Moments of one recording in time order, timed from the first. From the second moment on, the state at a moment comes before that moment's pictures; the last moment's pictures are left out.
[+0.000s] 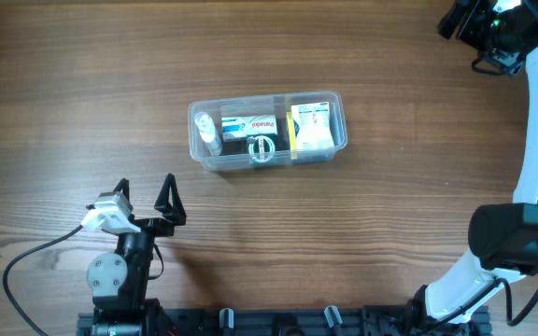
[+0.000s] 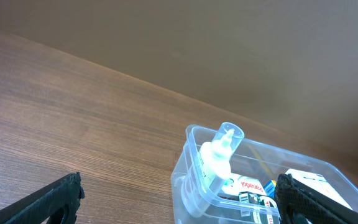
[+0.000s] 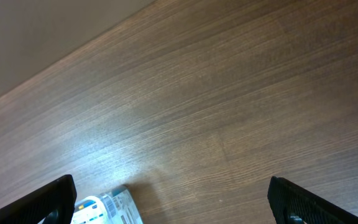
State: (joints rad) left arm 0.03 0.01 0.01 -0.07 0.10 -0.40; right arm -0.16 1.91 2.13 -1.23 -0.11 0.31
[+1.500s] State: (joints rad) left arm 0.03 0.01 0.01 -0.07 0.10 -0.40; right arm -0.16 1.91 2.13 -1.23 -0.11 0.31
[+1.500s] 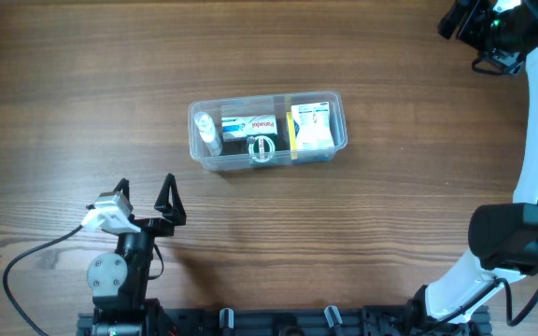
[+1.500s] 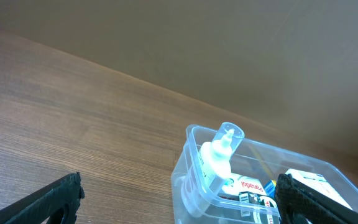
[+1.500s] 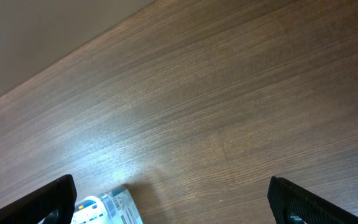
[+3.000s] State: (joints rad) left arm 0.03 0.01 0.01 -0.07 0.10 -0.40; right arm -0.16 0.99 1.92 -1.05 -0.07 0.31
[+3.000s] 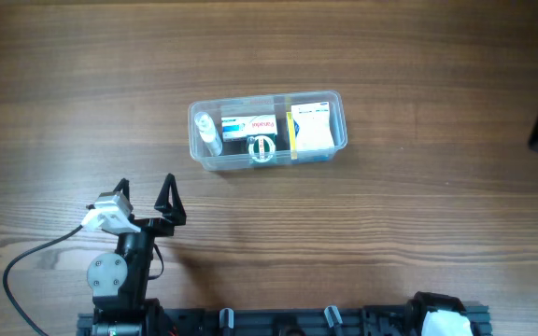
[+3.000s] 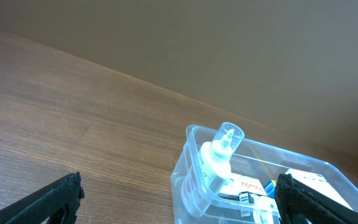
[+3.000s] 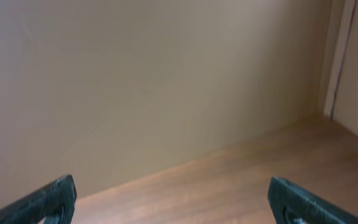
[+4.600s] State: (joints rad) left arm 0.03 0.01 0.01 -0.07 0.09 -0.40; right arm 0.00 0.03 0.02 0.23 -0.29 0.08
